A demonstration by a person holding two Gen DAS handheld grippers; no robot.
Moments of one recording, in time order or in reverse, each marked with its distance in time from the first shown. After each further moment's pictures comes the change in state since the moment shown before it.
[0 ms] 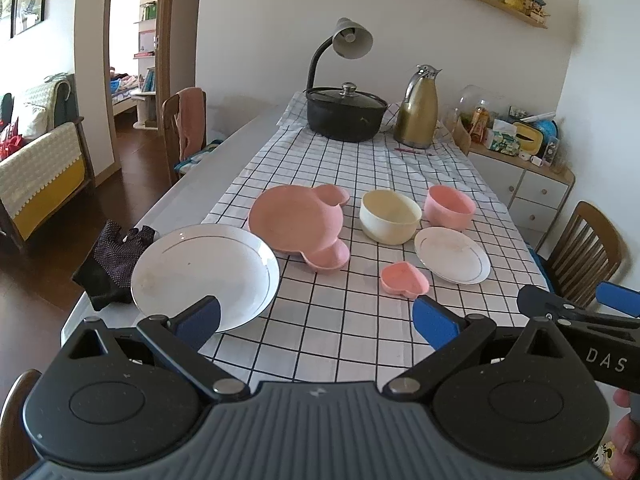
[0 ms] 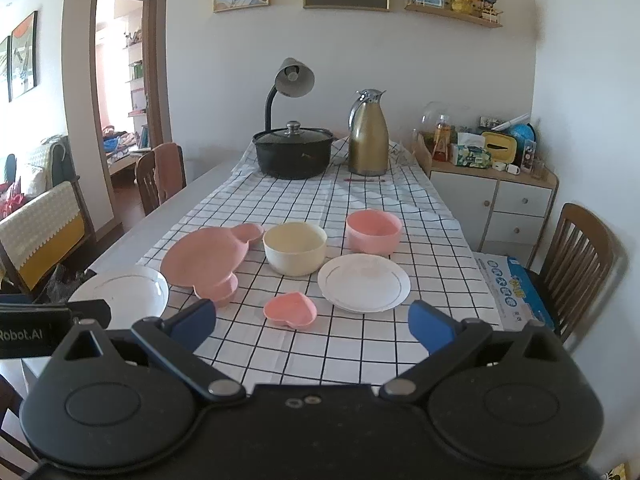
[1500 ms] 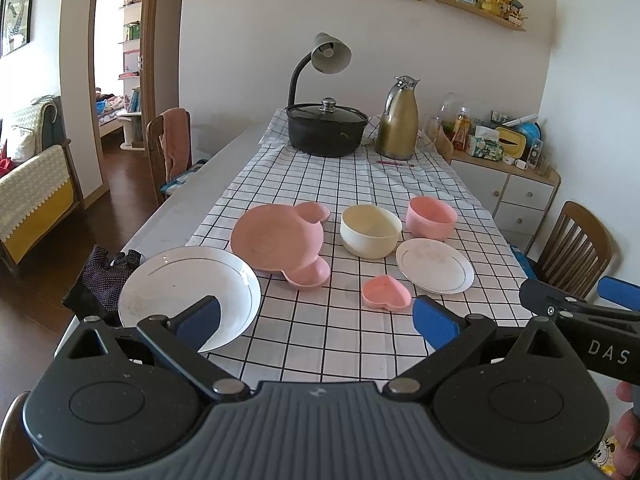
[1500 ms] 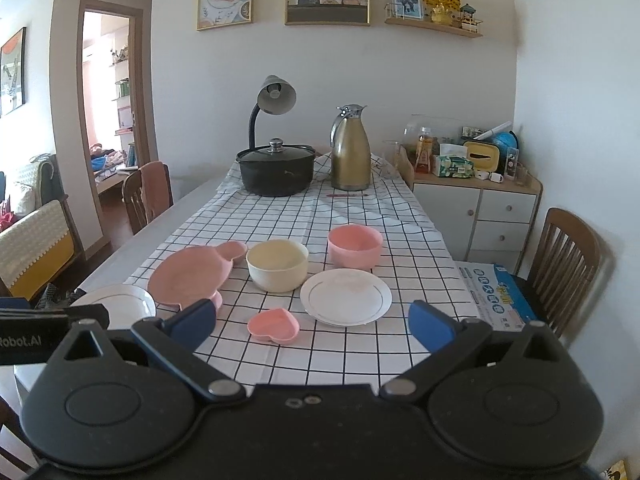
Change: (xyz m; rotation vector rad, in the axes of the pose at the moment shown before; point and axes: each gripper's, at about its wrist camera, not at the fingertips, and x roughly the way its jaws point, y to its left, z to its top) left arm -0.008 -0.016 0.005 0.049 -0.050 -0.036; right arm -0.015 -0.014 0.003 0.036 -0.062 -0.042
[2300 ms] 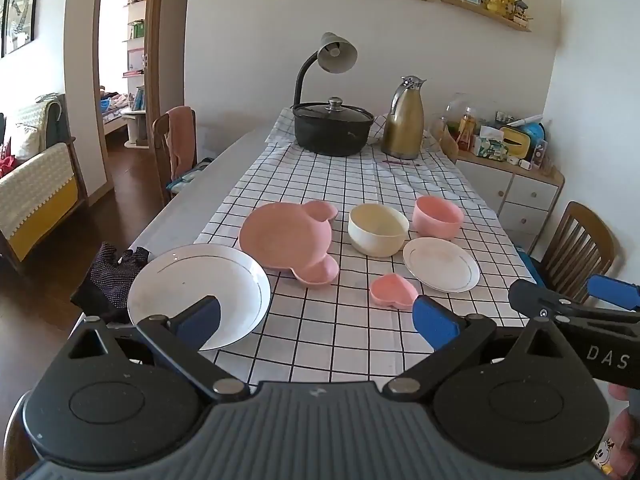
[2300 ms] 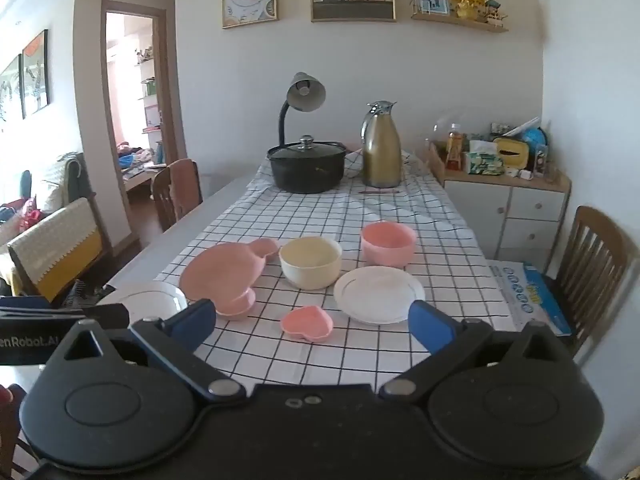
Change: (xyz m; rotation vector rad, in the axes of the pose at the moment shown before) left arm -0.007 0.007 0.000 -0.005 0.005 0.013; right arm 0.002 0.014 0.000 -0.013 0.006 0.075
